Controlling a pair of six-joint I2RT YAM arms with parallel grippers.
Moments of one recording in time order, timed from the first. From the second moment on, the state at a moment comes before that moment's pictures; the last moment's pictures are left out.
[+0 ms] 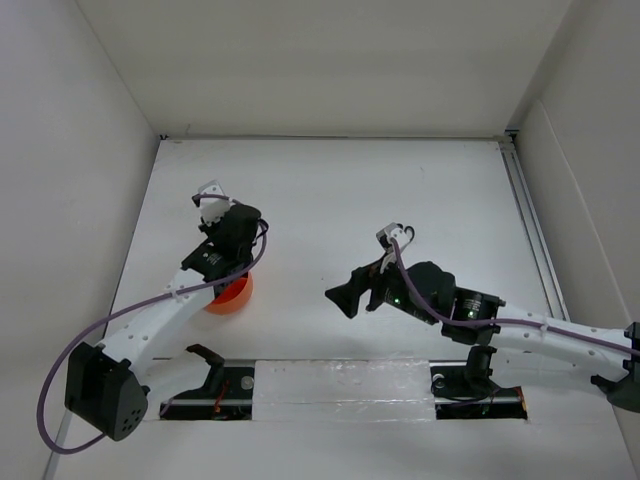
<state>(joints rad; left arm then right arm) -0.51 1.06 0.80 -0.39 -0.80 -0.69 1.16 0.91 0.70 -0.02 0.23 0.53</state>
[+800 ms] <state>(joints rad) -0.51 1.20 0.83 -0.42 -0.82 -0.59 1.16 0.88 0.68 -0.02 0.23 0.53</state>
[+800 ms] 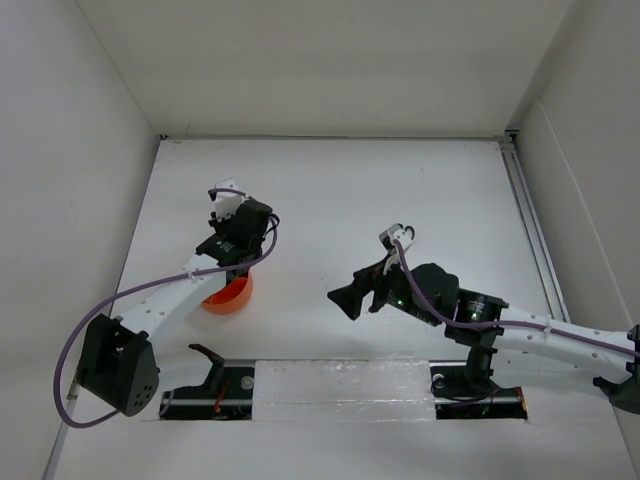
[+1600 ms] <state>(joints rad) -0.51 1.20 0.81 -0.45 -0.87 -0.65 1.16 0.88 0.68 -0.02 0.22 0.53</state>
